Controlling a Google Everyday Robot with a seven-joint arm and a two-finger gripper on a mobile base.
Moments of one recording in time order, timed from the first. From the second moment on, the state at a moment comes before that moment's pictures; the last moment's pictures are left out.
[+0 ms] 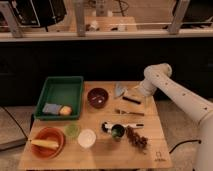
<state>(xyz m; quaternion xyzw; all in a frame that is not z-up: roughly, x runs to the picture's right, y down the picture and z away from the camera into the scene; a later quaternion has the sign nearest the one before) 0.231 0.067 0.886 -0.24 -0.14 -0.24 0.93</state>
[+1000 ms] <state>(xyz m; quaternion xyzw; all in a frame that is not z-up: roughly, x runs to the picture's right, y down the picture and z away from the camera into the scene) 0.230 0.038 0.924 -0.25 0.00 0.04 0.97</state>
